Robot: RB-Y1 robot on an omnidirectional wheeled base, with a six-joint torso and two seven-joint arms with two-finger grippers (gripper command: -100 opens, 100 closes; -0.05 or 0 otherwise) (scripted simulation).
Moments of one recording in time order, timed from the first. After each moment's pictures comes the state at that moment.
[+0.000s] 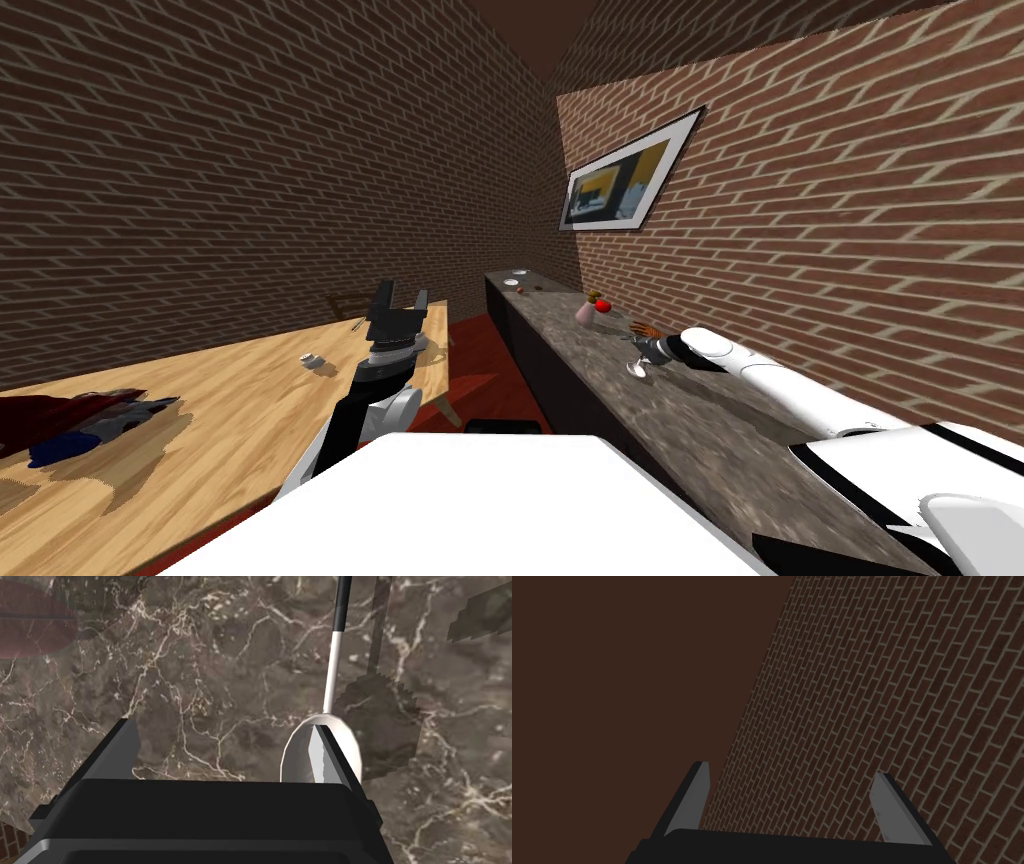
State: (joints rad) left arm 0.46 0.05 -0.01 -2.38 -0.01 -0.50 0.06; right arm -0.32 -1.25 0.28 -0.78 1.53 -0.89 1.14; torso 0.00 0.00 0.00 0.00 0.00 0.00
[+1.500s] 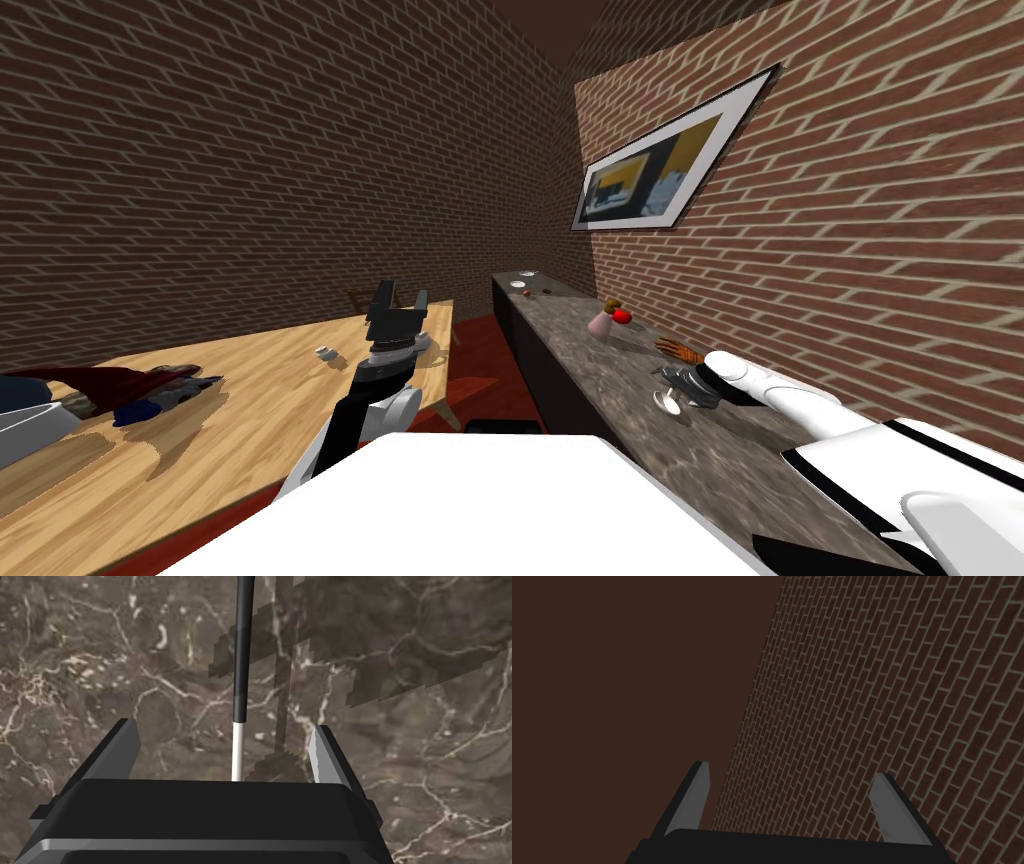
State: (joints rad) left arm 0.46 0.05 -0.01 -2.38 -0.01 -0.50 0.06; right arm -0.31 -1.22 0.35 -0.50 1.65 -0.93 1.27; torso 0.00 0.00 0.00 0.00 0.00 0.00
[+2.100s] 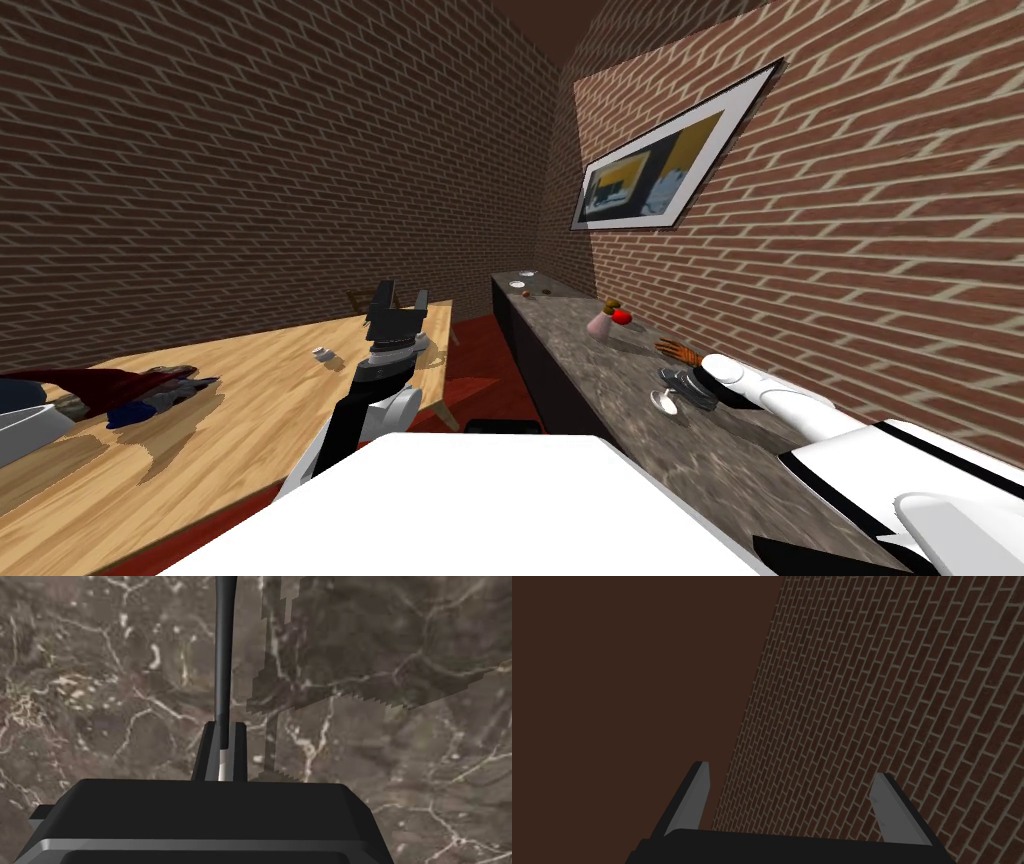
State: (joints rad) left arm 0.46 0.05 -0.01 -2.38 -0.01 -0.50 0.06; right arm -0.30 -1.20 0.36 -0.50 1.65 -0.90 1.26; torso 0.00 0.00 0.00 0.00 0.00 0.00
